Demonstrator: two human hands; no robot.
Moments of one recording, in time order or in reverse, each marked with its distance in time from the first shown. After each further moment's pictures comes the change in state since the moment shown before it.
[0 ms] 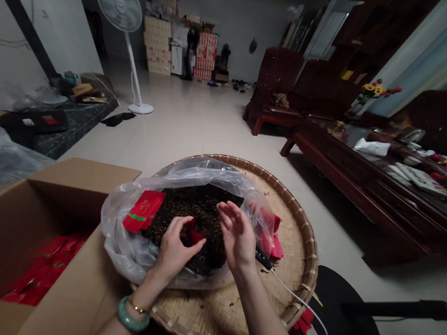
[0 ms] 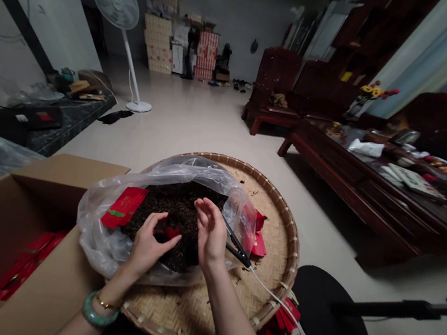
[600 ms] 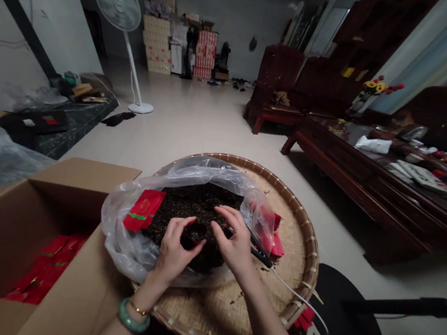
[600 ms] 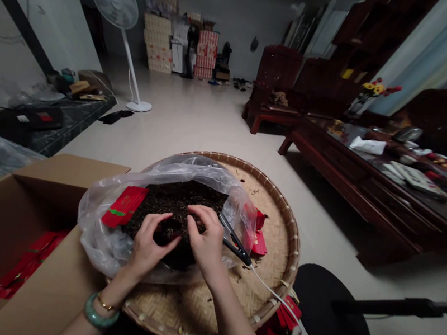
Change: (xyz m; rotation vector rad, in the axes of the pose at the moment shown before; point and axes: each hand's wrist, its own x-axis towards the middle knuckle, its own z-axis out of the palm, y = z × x) left_hand -0.006 0.002 -0.003 0.088 0.014 0.099; right_hand -0.016 -0.010 0.001 -0.762 -0.149 -0.401
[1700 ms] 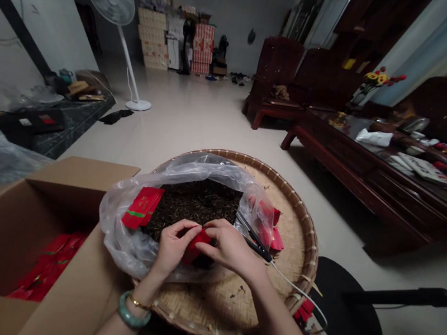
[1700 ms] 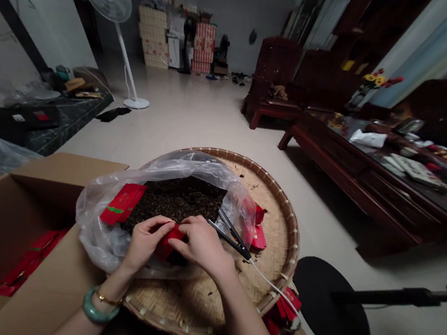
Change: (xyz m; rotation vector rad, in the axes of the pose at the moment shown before) left_hand 0.010 0.010 0.000 -0.562 -0.062 -0.389; right_hand 0.004 -0.005 -0.014 -0.769 -0.754 -0.137
